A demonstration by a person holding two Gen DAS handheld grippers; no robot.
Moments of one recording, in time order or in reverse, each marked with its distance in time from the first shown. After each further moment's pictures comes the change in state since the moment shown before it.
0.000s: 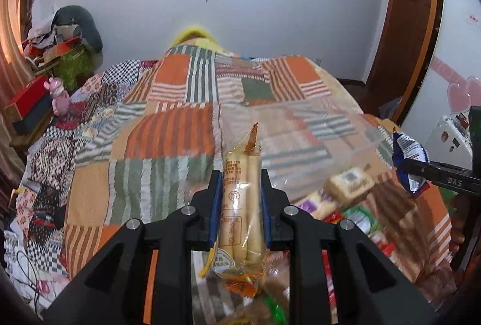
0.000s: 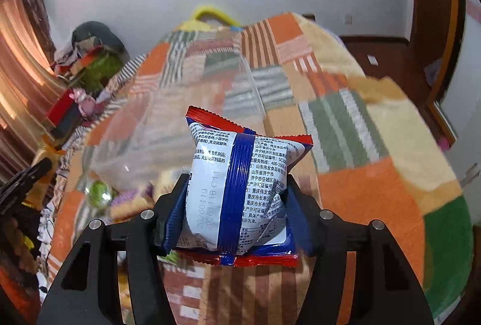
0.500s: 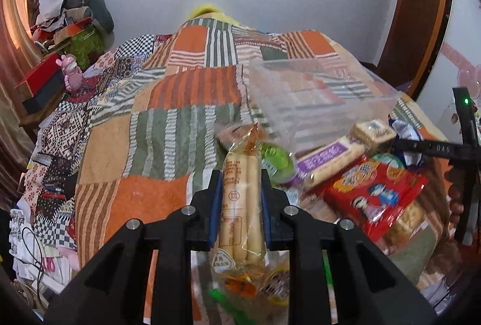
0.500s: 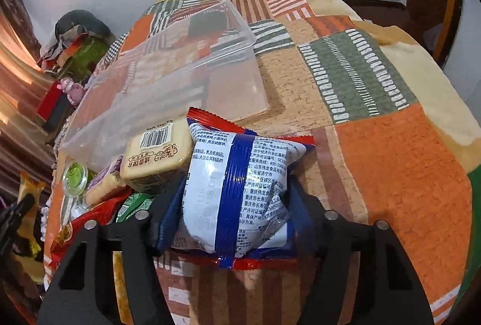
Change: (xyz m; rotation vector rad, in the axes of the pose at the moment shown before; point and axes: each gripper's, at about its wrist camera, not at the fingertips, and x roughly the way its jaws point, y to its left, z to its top) left arm -0.007 0.031 -0.062 -0.012 0.093 0.055; right arm 0.053 -0.006 -0.034 0.087 0.159 -0.008
